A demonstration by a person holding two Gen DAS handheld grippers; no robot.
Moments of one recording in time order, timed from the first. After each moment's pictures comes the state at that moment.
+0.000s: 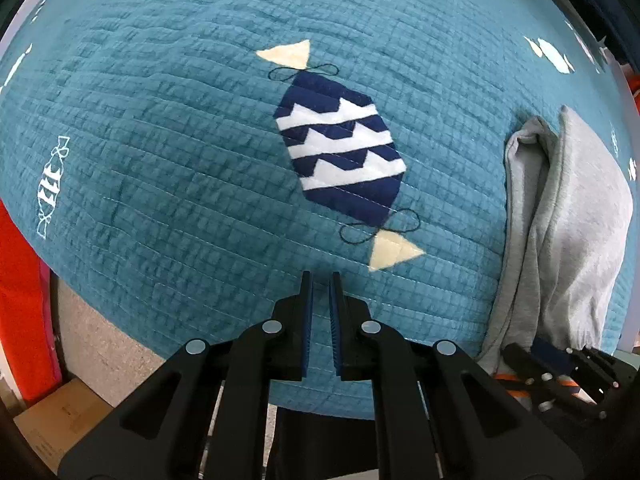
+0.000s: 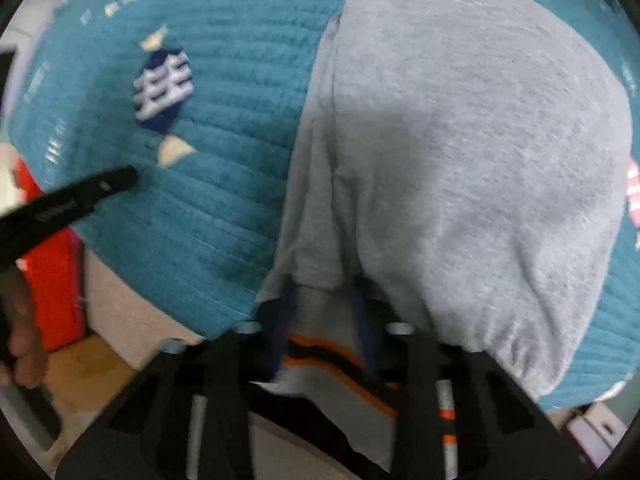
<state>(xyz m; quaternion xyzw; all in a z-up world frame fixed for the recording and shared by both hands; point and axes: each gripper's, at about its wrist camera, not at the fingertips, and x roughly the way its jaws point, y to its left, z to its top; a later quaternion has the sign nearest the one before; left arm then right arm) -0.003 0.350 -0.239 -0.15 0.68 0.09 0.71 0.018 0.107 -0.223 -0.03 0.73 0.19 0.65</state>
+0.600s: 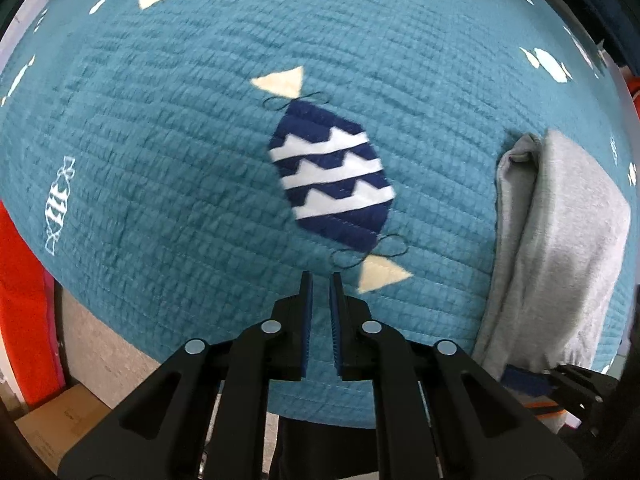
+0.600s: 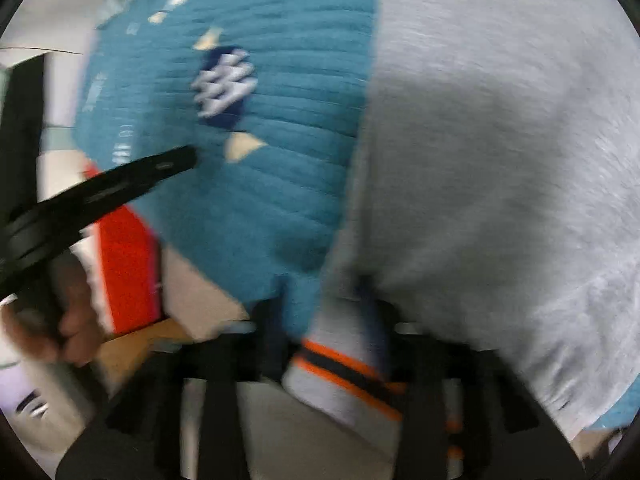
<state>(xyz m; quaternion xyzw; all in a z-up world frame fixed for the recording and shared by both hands) 0.010 0.350 -0.221 -0.13 0.67 0.10 0.72 0.022 0.097 -0.219 0.07 0.74 0.30 0.60</state>
